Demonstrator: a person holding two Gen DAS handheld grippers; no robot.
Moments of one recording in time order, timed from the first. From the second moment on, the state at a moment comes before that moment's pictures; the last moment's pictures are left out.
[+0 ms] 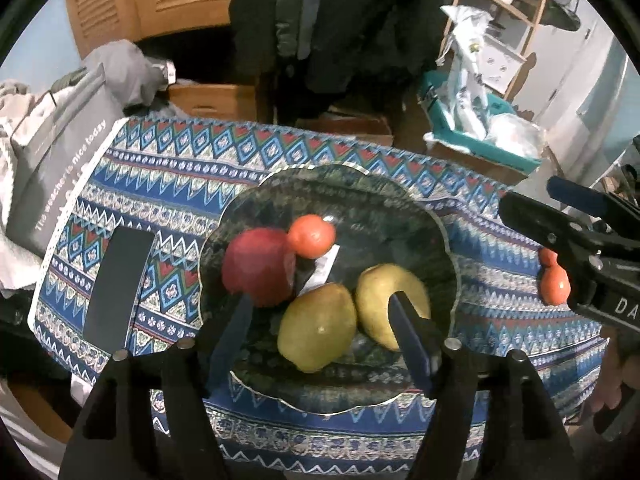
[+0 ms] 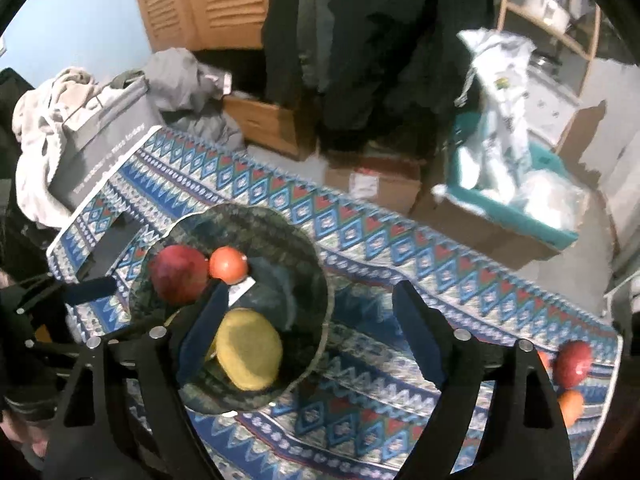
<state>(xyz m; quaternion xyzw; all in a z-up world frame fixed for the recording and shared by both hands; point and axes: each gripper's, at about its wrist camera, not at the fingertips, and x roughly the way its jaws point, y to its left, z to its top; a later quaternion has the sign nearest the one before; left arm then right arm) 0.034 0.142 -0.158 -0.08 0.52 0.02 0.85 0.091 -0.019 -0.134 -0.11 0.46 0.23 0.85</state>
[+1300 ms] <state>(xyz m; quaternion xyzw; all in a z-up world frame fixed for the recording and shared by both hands) 0.030 0.010 -0.080 -0.02 0.46 -0.07 0.89 0.037 -0.207 -0.052 -0.07 0.37 0.06 0.93</state>
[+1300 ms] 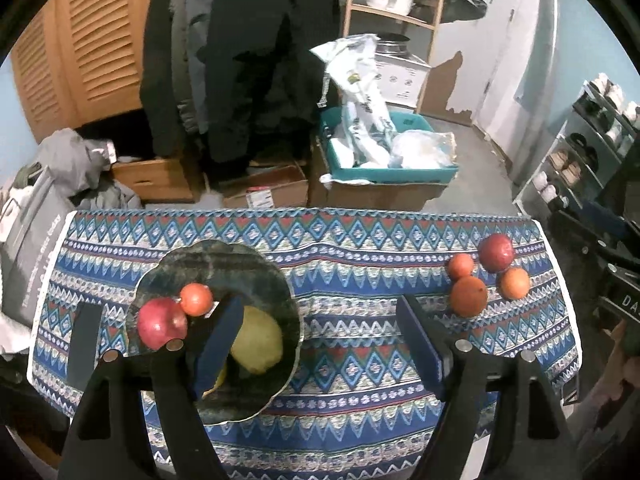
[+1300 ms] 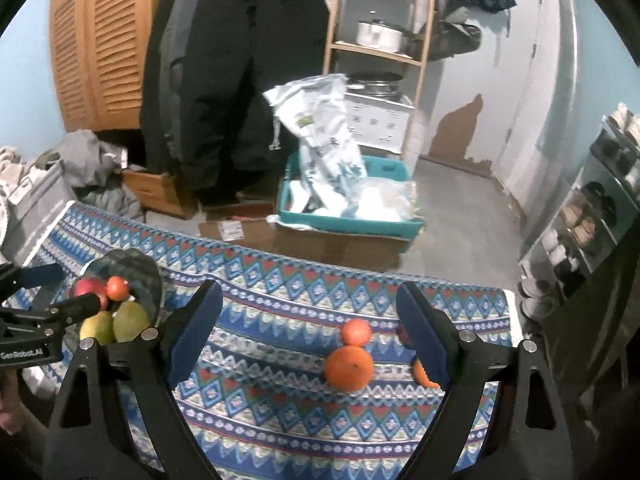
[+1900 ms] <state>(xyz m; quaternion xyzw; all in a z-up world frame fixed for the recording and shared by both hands) 0.039 -0.079 -0.079 0.02 0.46 -0.12 0.88 0.024 -0.299 -0.062 -0.03 0.38 -0.01 0.93</state>
